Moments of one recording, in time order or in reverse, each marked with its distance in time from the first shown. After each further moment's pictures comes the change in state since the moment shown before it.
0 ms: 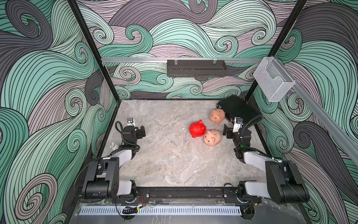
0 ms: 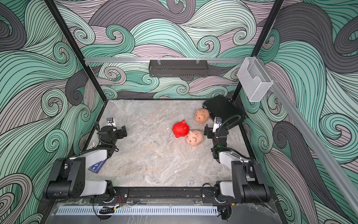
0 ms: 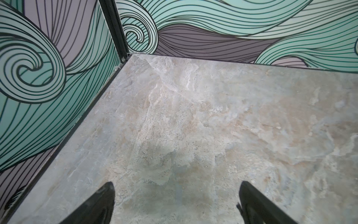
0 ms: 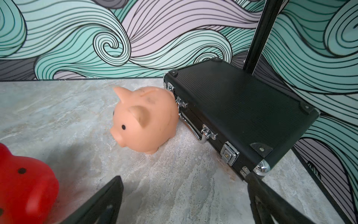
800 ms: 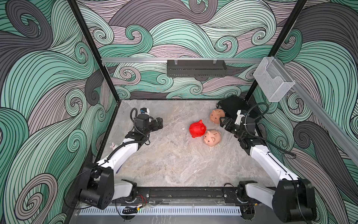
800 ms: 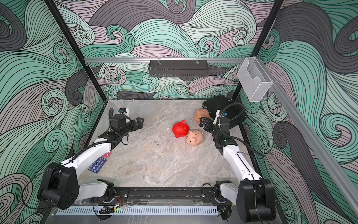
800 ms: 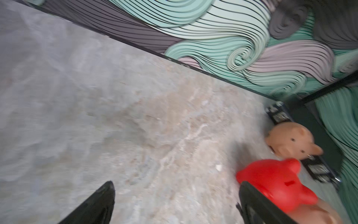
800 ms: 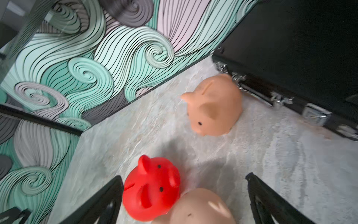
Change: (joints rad) left arm -0.364 -0.017 0.350 -0.474 0.185 -0.433; right arm 0.056 -0.092 0.368 -0.672 -0.326 0.539
